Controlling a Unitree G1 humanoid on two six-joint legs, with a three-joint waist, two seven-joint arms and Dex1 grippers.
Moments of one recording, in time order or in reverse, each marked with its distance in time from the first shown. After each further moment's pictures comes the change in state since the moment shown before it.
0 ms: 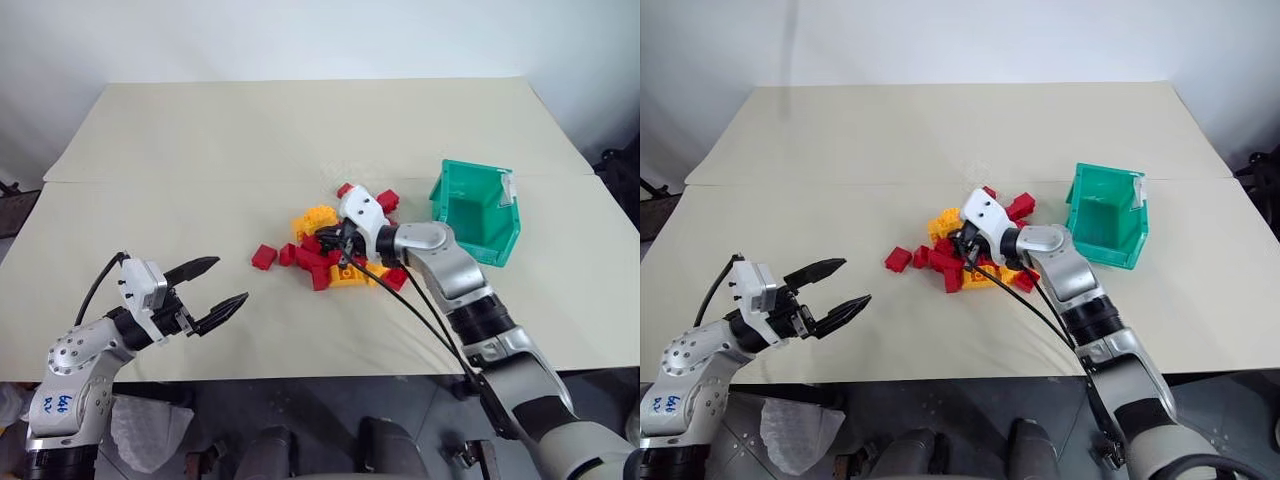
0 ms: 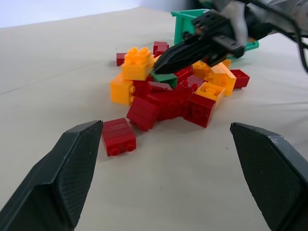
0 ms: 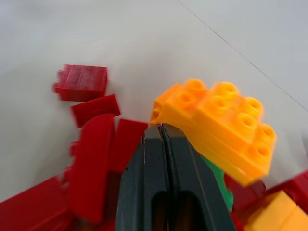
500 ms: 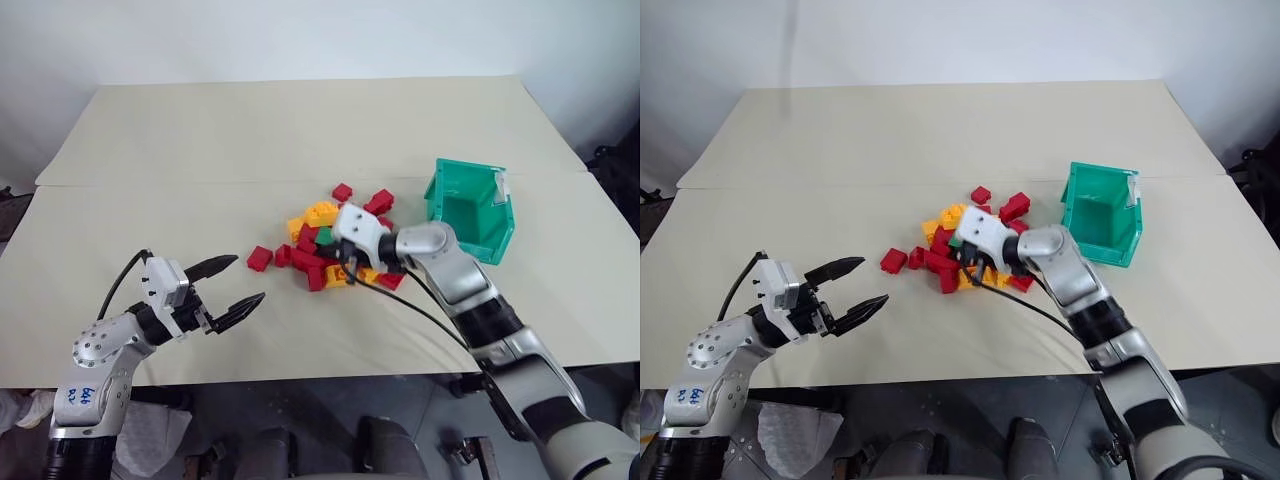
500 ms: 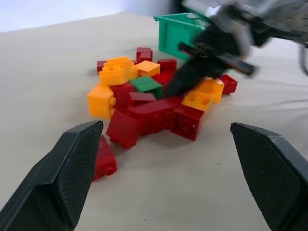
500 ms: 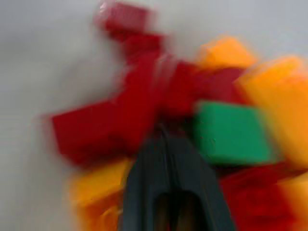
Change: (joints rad) left arm -0.061 -0.017 -0.064 0.049 0.029 -0.029 -0.006; right arm 0.124 -0.127 0.097 -0.304 -0.063 0.155 0.195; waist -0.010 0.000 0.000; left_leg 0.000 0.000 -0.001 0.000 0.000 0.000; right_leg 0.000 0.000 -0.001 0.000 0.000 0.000
